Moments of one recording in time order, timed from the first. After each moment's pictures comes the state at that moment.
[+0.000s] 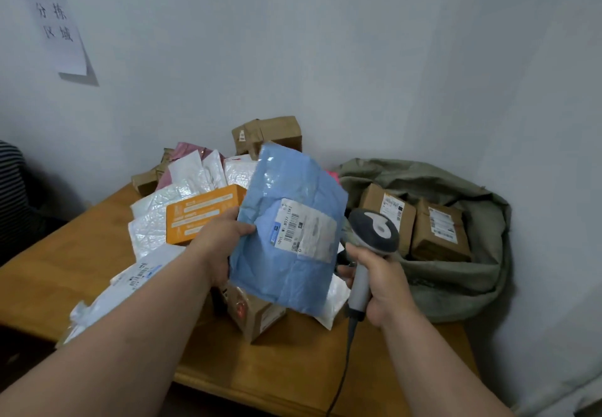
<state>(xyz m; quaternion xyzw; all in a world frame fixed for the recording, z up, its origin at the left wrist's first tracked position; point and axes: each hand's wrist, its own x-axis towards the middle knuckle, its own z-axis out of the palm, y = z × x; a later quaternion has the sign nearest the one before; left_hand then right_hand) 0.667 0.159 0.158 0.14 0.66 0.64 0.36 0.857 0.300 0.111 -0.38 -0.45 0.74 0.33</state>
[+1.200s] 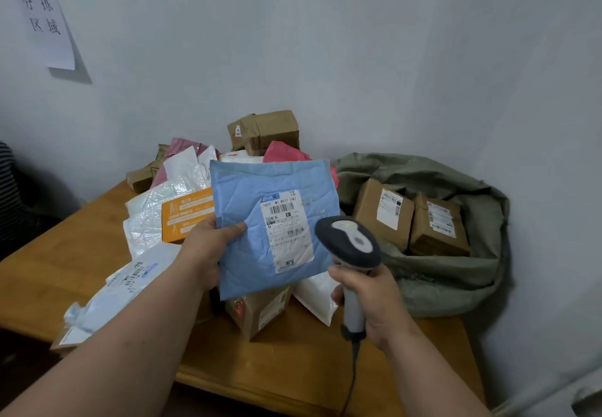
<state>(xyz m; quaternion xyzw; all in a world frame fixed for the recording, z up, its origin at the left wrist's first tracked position) 0.640 0.161 0.115 0.08 0.61 0.72 0.31 0.871 0.278 0.105 -0.34 -0.58 0.69 0.27</state>
